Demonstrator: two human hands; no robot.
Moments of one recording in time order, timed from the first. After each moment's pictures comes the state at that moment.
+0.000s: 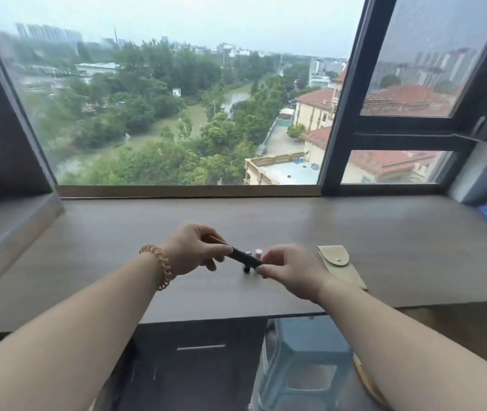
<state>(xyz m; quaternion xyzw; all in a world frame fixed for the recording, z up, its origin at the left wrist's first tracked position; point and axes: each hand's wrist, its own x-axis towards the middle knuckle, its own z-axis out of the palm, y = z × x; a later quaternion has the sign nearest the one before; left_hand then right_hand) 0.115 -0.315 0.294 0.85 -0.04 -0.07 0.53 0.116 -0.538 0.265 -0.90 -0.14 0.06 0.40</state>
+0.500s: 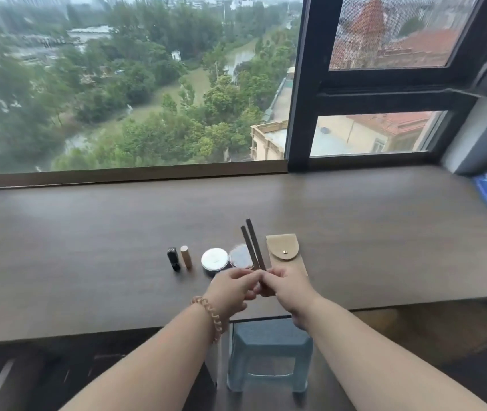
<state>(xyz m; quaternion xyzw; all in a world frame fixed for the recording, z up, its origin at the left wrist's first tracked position) 0.180 -0.605 0.183 0.70 0.18 -0.20 0.66 0.196 -0.740 0.158 -0.74 0.05 0.19 0.64</state>
